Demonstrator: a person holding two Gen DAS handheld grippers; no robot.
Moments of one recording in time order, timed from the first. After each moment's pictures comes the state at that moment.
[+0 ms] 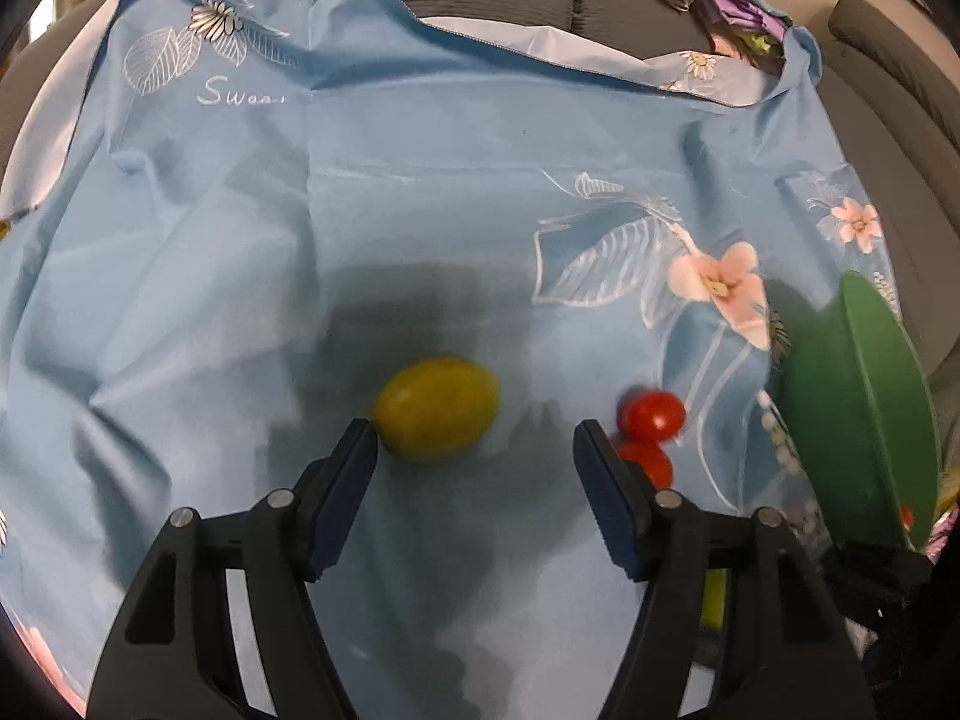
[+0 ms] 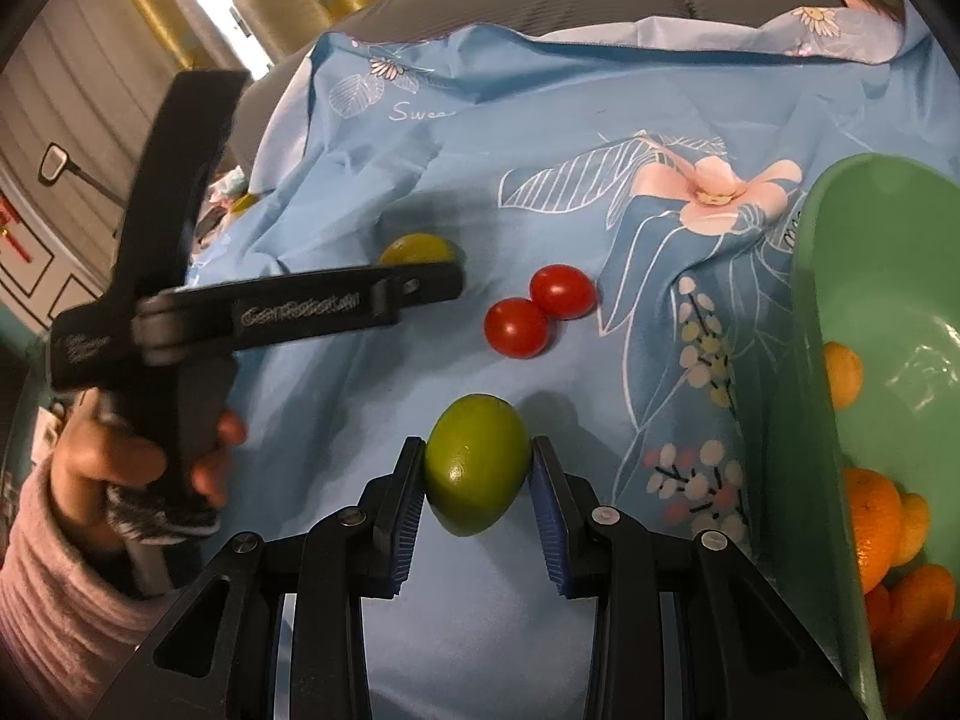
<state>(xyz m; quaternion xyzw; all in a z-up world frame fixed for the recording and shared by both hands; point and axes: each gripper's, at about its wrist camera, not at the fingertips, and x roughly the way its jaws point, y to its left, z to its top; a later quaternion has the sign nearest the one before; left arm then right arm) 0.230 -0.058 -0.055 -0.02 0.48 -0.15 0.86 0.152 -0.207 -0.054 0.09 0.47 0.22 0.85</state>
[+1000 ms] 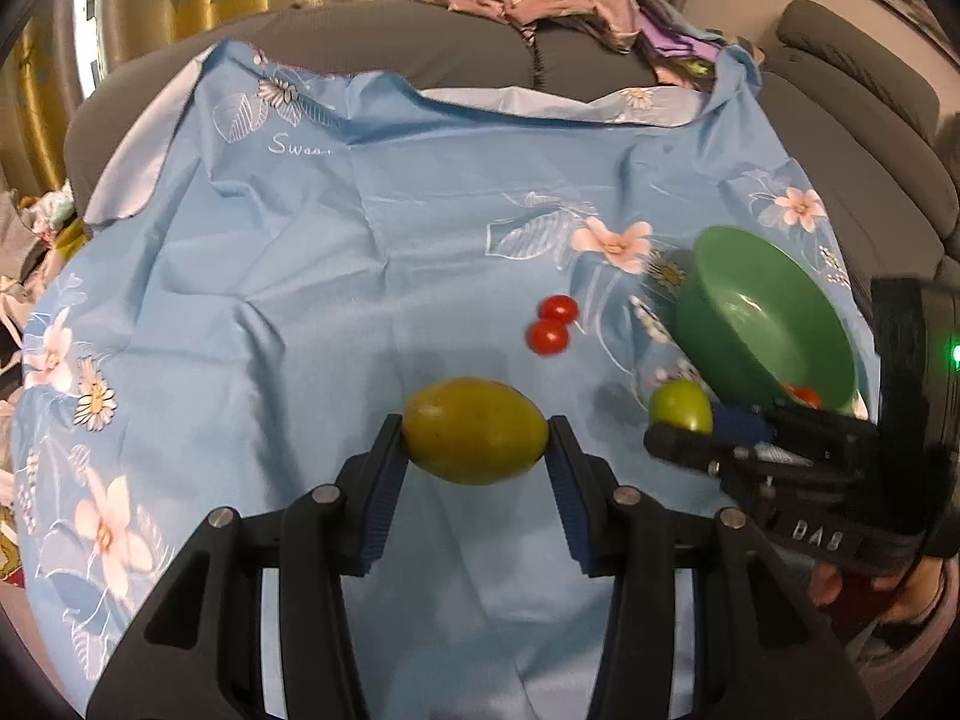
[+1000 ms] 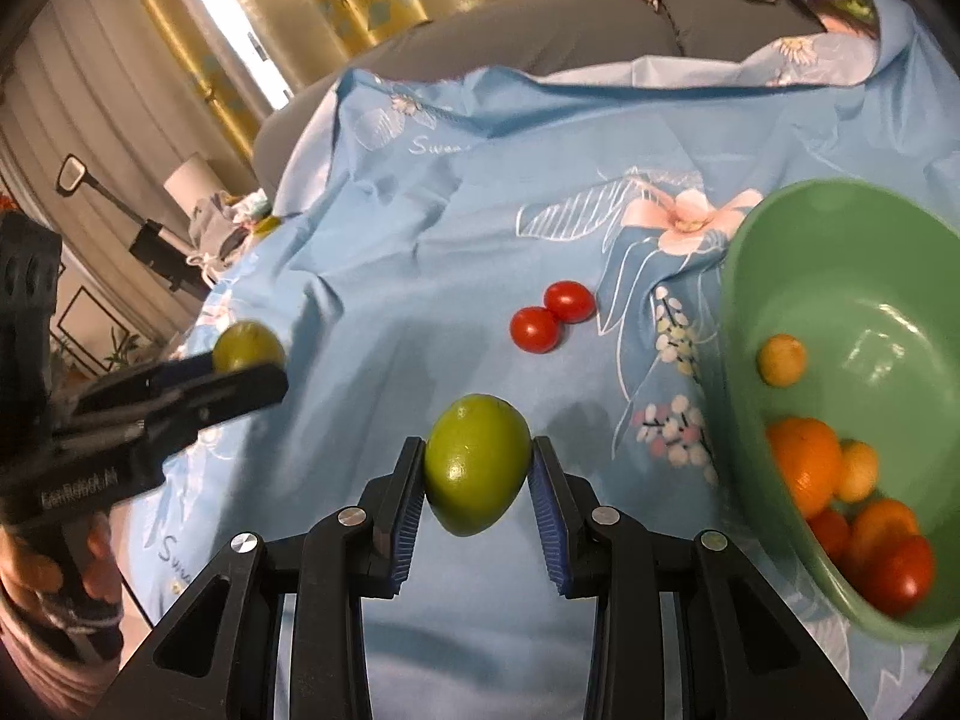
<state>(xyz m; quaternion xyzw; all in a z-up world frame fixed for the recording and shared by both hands) 0.088 -0.039 0.017 0.00 0.43 -0.15 0.89 0.107 -0.218 -0.020 0.09 0.43 0.22 0.87</state>
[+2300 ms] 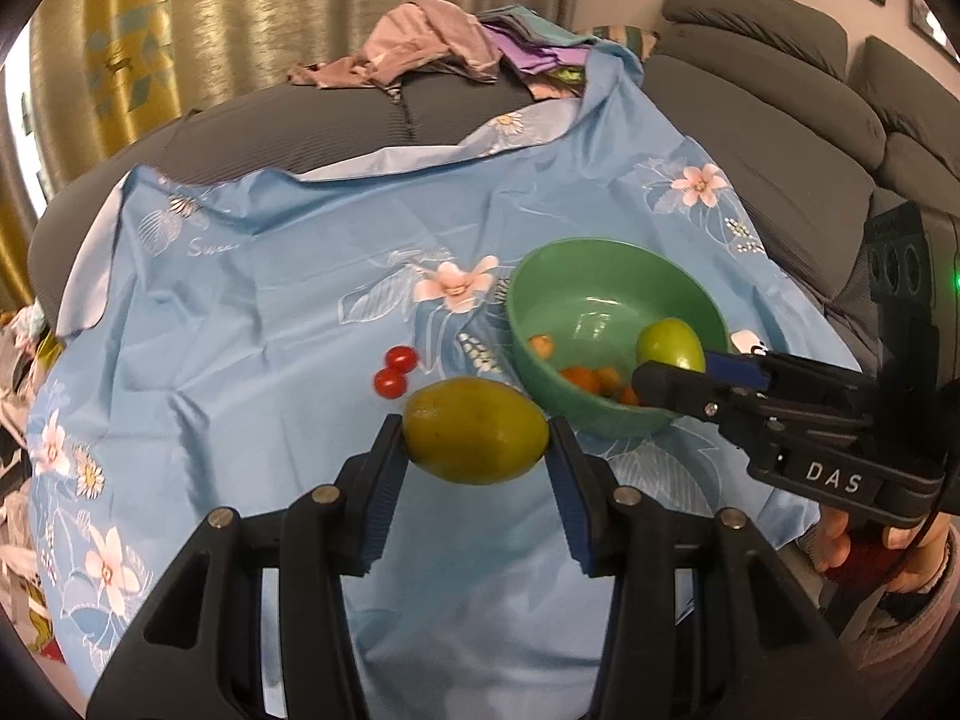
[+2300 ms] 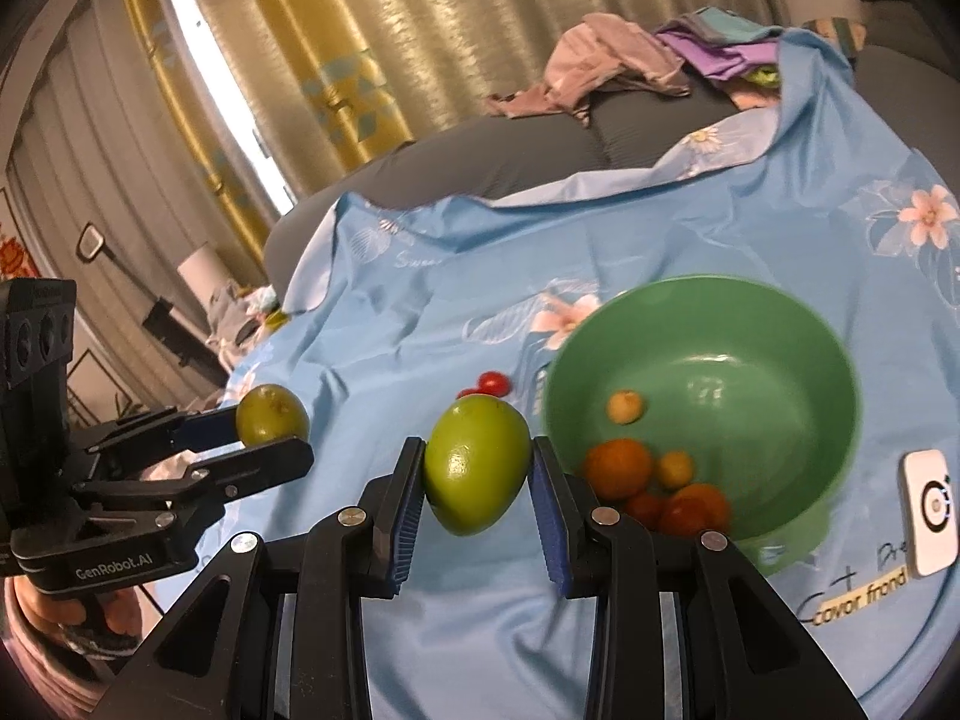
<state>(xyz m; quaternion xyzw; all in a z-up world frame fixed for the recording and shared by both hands) 0.037 -0.137 0.068 0.07 0.38 -0.22 0.90 0.041 -0.302 0.041 0.13 0.34 0.18 0.91</state>
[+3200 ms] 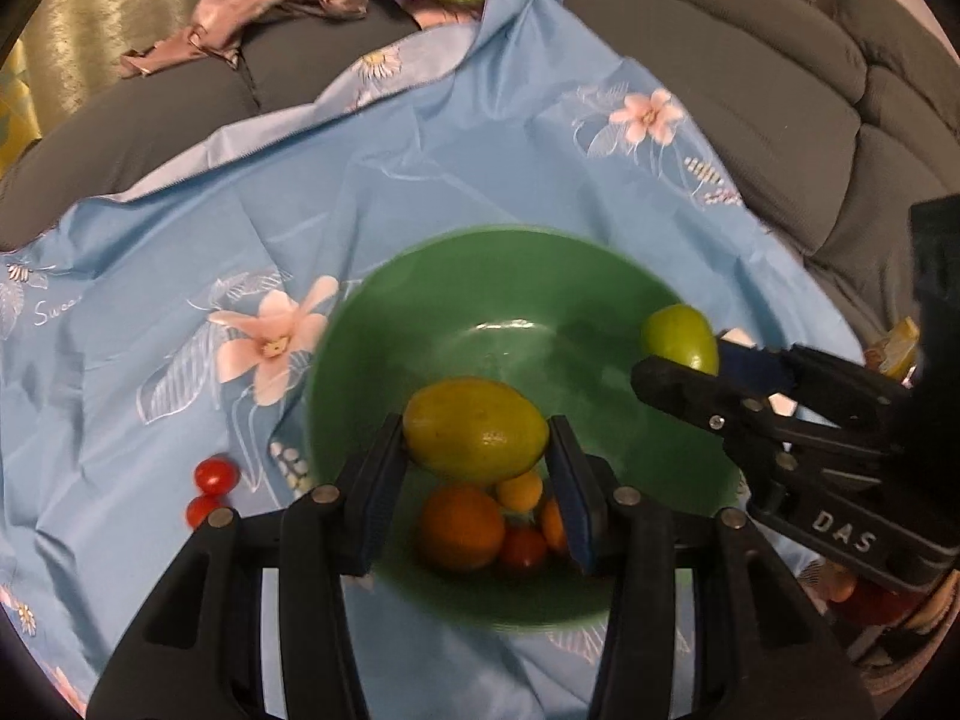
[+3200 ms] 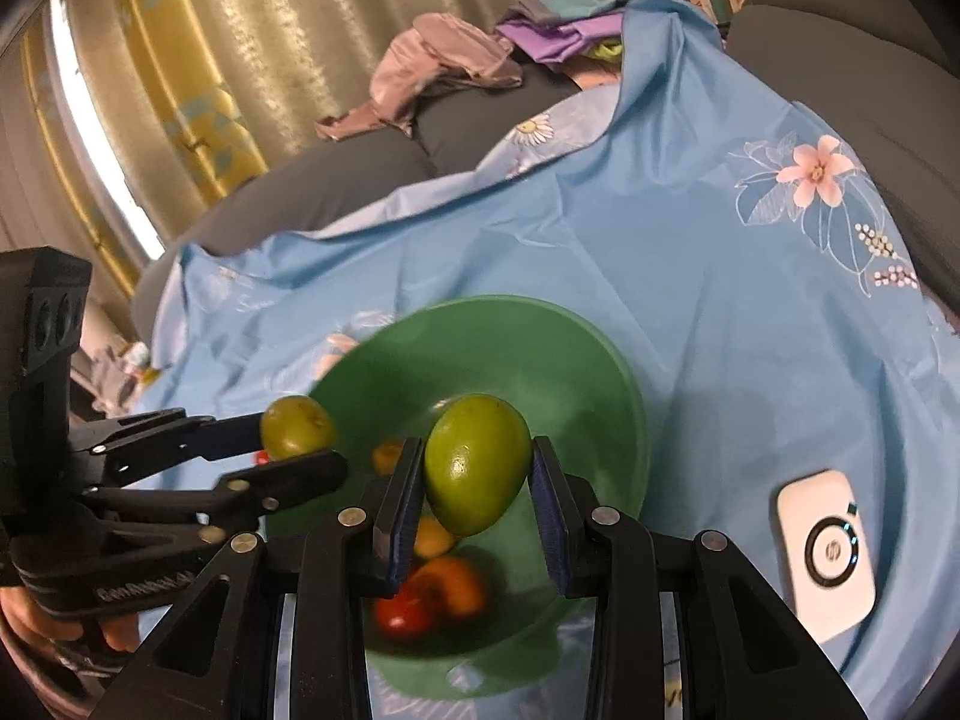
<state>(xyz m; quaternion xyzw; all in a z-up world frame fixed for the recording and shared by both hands) 0.142 -0.273 0.013 0.11 0.44 -0.30 0.84 0.093 -0.398 0.009 0.15 0.36 0.05 0.92</state>
